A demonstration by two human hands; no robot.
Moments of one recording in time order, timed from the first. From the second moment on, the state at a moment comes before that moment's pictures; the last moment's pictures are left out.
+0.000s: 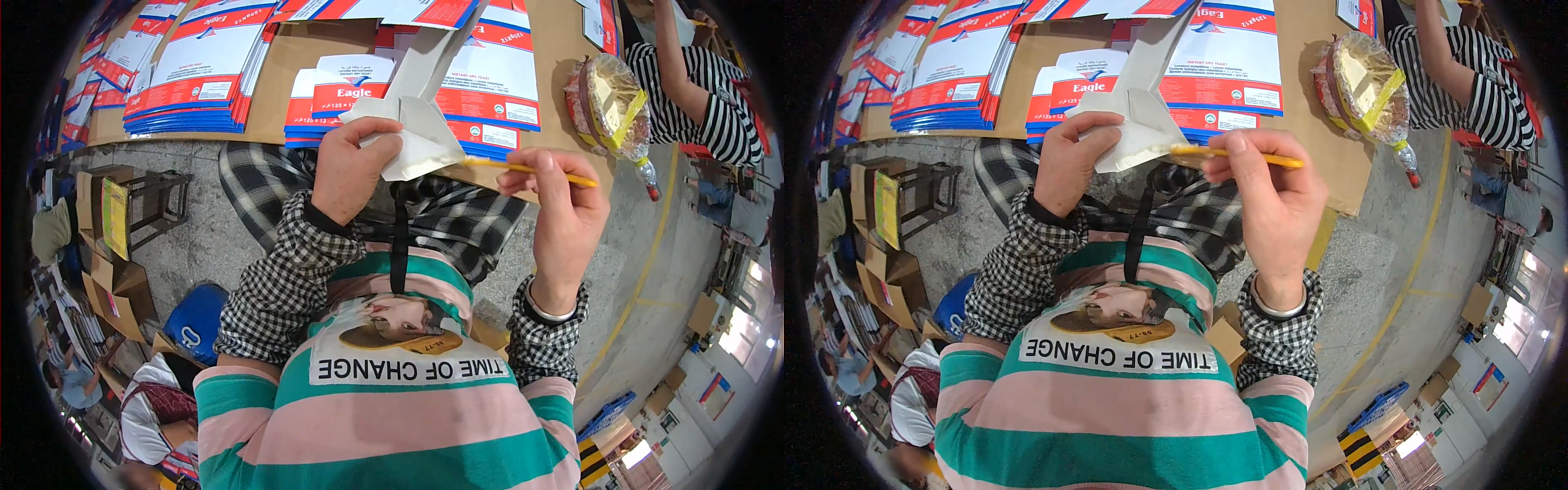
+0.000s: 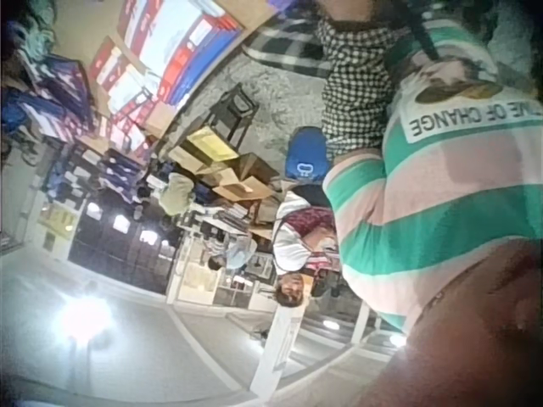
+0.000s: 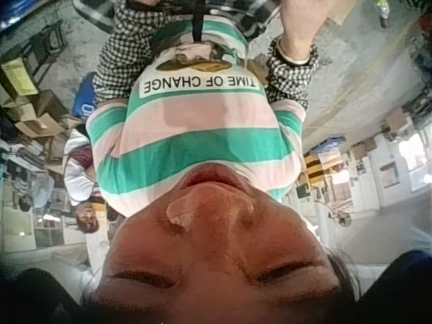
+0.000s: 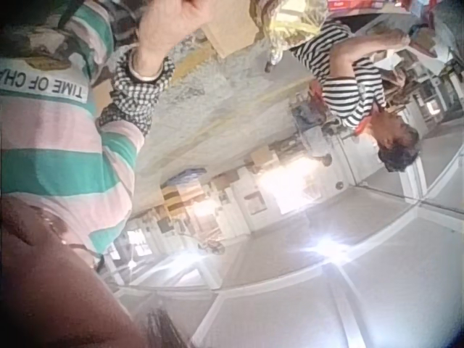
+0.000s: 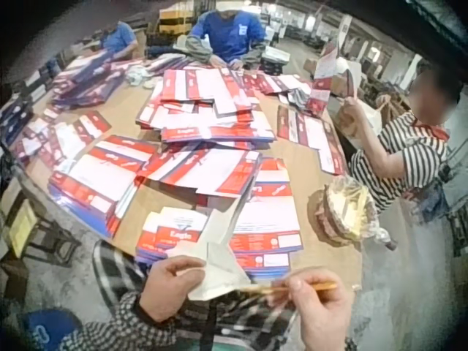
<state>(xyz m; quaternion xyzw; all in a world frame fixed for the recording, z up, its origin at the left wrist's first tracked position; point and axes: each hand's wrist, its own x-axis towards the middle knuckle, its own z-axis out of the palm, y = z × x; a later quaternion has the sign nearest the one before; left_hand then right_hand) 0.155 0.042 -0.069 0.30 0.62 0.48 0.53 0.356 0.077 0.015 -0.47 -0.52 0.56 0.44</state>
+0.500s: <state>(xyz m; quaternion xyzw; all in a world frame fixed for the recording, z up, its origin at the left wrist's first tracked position) 0.156 0.040 -0.067 0.27 0.62 0.50 0.55 0.363 0.083 0.003 -0.49 -0.49 0.58 0.44</state>
